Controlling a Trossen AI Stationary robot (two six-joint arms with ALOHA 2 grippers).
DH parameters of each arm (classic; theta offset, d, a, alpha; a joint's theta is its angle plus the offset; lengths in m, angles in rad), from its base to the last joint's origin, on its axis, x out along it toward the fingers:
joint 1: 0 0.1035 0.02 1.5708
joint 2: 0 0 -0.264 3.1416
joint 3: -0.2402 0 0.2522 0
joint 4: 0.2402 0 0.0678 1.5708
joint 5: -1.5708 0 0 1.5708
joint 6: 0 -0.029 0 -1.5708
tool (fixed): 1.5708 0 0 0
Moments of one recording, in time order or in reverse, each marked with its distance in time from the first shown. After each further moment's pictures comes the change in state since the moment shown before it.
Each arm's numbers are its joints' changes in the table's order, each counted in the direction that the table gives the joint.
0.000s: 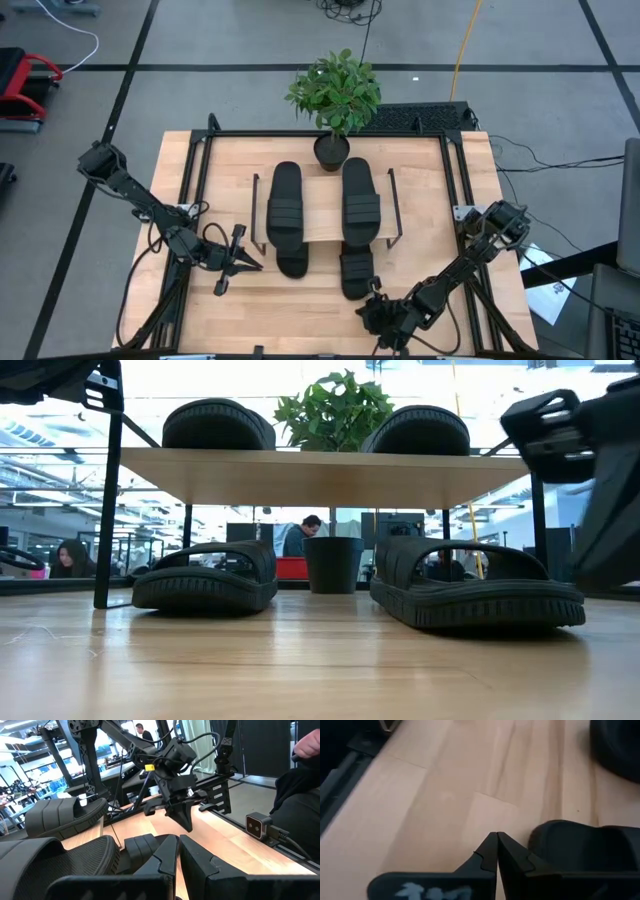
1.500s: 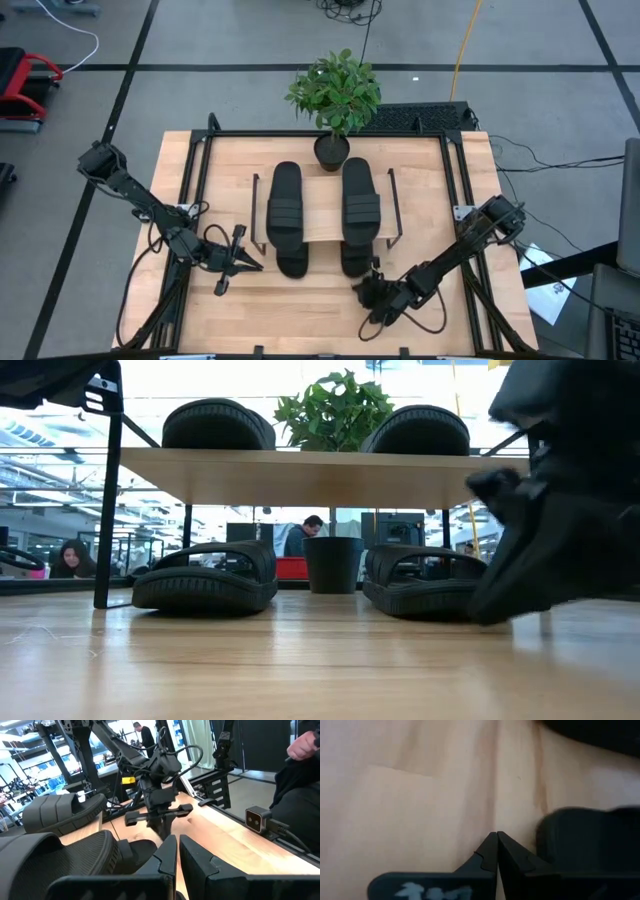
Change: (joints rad) left arm 0.000 0.000 0.000 0.025 0.000 0.000; right arm -0.113 0.013 0.159 -0.145 -0.053 -0.008
